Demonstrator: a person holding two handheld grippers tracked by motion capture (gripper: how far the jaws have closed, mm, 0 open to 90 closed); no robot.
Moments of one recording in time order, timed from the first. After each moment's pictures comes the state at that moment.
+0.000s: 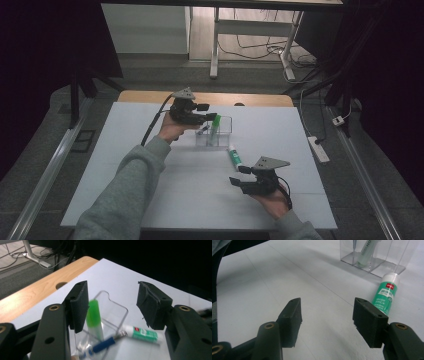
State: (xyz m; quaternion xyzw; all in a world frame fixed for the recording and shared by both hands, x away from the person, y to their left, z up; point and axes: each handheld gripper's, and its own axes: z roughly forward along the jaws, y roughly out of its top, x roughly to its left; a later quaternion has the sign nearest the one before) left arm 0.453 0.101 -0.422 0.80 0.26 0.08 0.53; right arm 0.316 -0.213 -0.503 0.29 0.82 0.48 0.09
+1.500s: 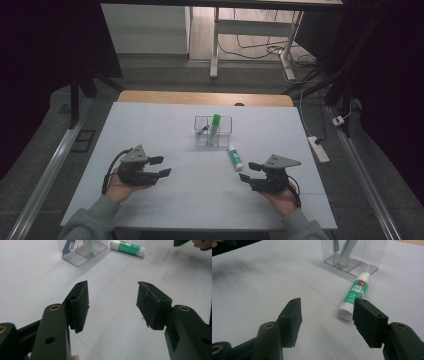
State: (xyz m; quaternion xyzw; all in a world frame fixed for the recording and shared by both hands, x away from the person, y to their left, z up) left arm 0.287 0.200 -0.489 0.82 0.32 0.10 0.46; right arm 0.320 -0.239 -0.497 0.30 0.82 0.48 0.12
